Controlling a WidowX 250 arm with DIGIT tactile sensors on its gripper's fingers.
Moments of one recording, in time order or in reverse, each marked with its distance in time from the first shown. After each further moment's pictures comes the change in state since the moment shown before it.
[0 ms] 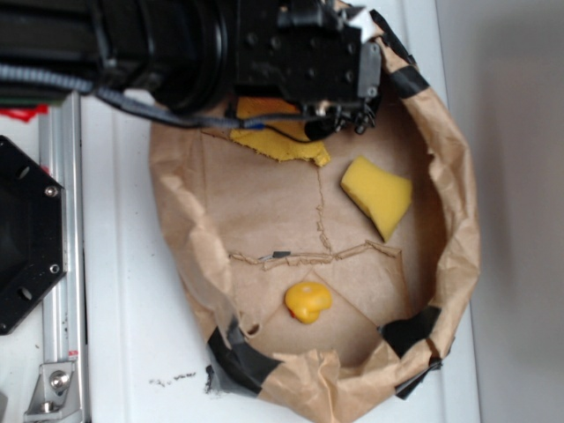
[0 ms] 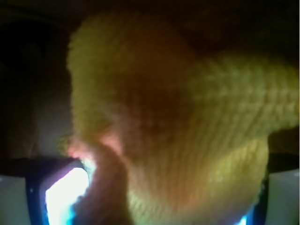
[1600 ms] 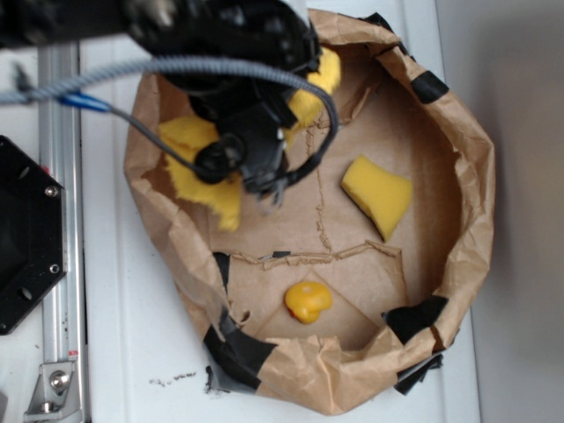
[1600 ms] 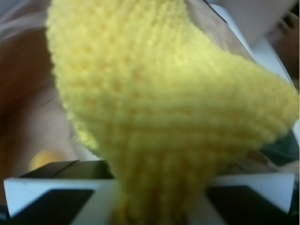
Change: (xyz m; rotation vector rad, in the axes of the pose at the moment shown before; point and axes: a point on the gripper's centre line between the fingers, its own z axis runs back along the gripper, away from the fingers) arm -0.042 0.016 0.143 -0.441 0.060 -0.794
